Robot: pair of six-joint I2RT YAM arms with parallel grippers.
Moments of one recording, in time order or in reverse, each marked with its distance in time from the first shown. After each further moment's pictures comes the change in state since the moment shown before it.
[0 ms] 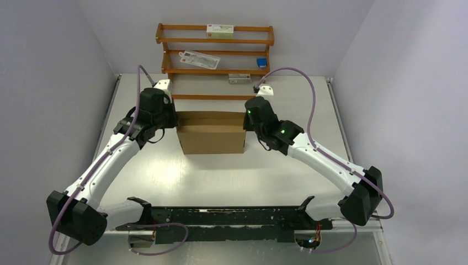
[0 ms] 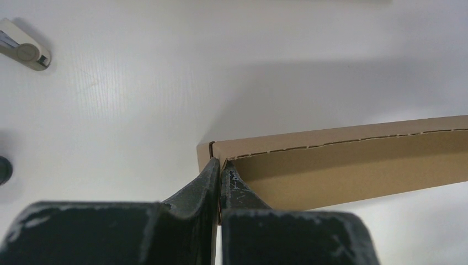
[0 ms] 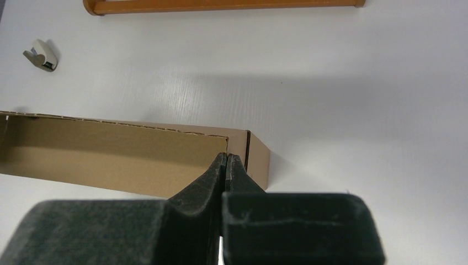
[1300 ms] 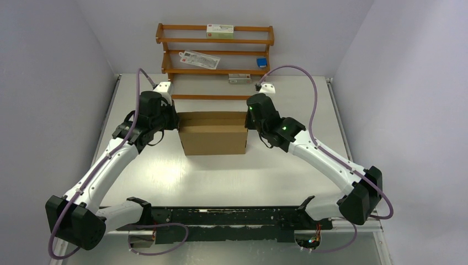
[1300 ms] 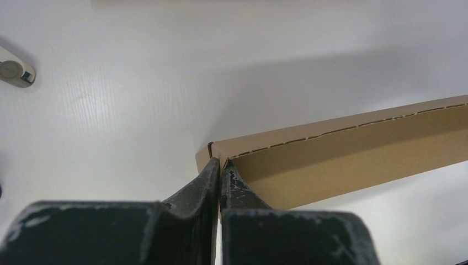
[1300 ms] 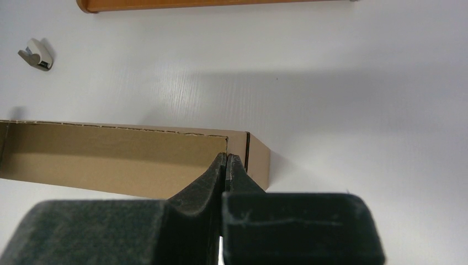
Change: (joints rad) left arm 0.014 -0.038 -0.065 0.070 0.068 0.055; right arm -0.031 0.012 0.040 -0.056 -0.034 0.009
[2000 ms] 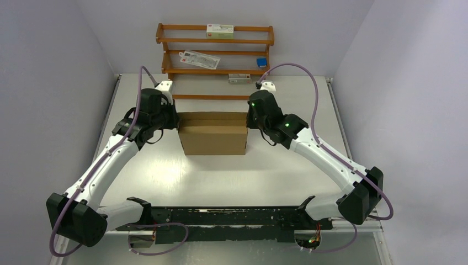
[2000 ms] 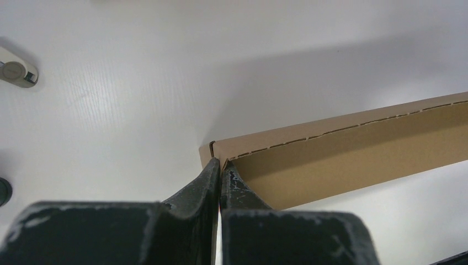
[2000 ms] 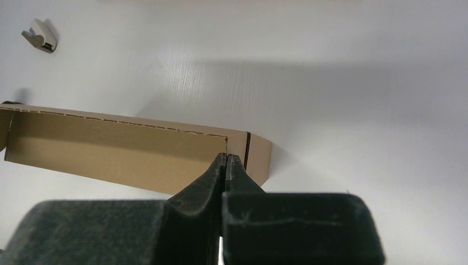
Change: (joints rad) left arm 0.010 0.028 0.047 -0.056 0.024 0.037; right arm -0.032 0.003 0.039 -0.061 -0.084 -0.024
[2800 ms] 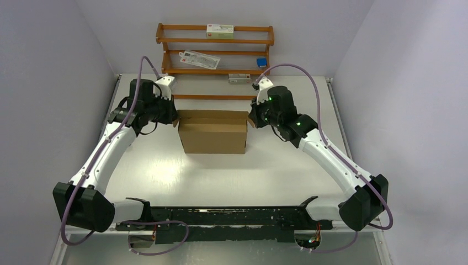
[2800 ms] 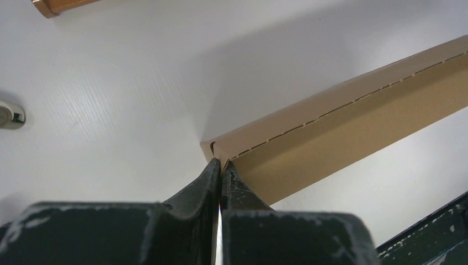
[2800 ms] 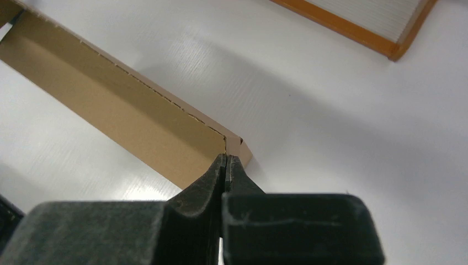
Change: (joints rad) left arm 0.142 0.117 0.121 -0.090 0.297 0.243; right arm -0.172 -0.059 -0.089 0.135 -0.414 -0.467
